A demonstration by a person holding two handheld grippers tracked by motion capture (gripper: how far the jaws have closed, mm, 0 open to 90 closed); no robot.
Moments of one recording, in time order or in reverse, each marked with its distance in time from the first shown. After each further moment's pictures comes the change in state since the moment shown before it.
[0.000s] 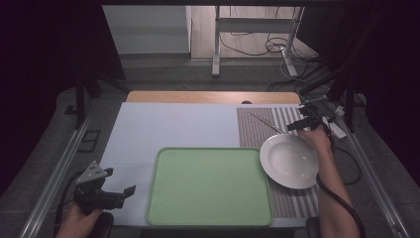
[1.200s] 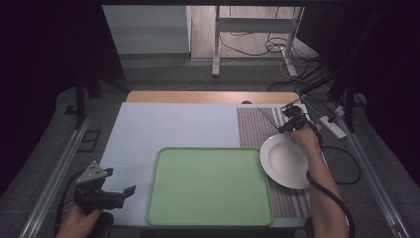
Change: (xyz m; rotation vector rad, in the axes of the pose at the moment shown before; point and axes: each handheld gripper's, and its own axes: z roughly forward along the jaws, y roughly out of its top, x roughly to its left) left arm 0.001 0.000 0.000 0.002 -0.001 -0.002; right arm 0.031 0.014 0.027 0.109 0.114 -0.217
